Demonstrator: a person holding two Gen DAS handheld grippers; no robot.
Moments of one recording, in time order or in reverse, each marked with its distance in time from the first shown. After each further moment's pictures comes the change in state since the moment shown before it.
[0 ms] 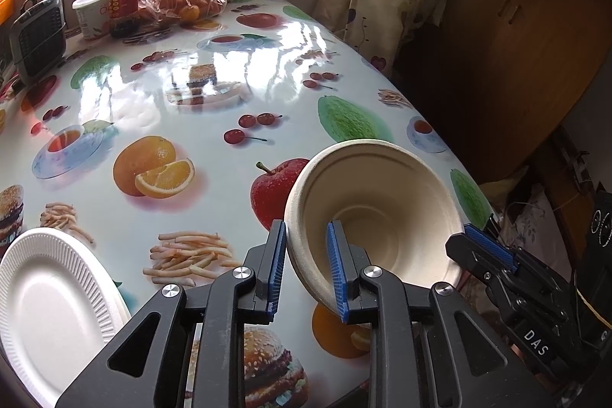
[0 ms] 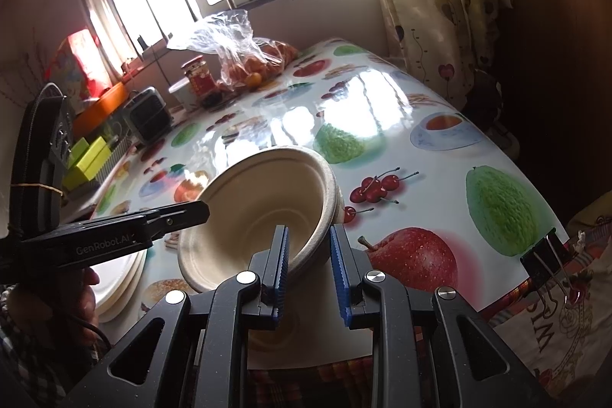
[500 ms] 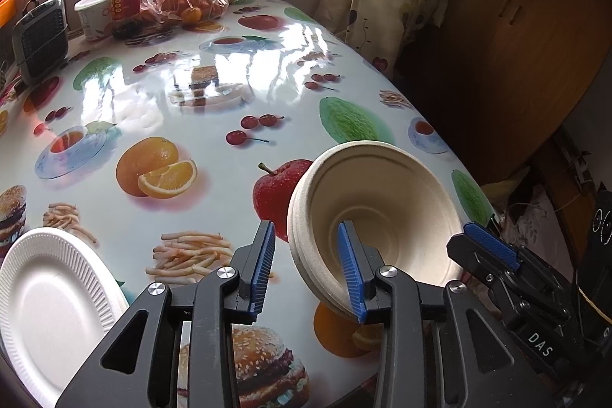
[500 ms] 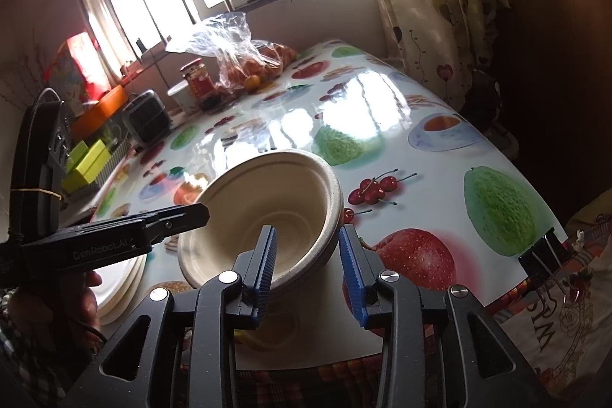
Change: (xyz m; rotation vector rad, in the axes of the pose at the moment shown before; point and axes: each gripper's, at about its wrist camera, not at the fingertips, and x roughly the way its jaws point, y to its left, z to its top) left arm -0.002 -0.001 -0.001 0.004 -0.007 0.010; right arm -0.001 -0.001 0.001 0.007 -0.006 0.001
